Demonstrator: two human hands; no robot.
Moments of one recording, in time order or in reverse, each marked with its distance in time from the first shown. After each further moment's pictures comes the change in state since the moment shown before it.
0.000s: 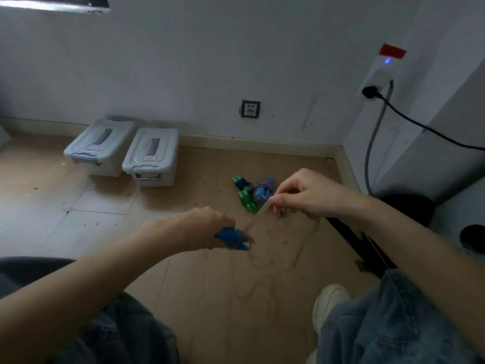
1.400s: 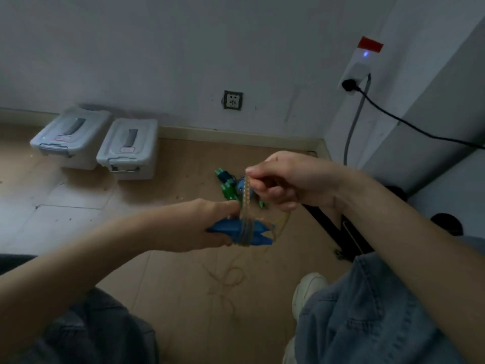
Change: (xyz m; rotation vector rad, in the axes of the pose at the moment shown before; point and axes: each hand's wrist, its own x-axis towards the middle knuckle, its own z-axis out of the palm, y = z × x) left_hand -0.025 0.039 -0.019 -0.300 0.078 0.276; right_hand -0.003 -0.005 -0.016 0.617 -0.410 0.048
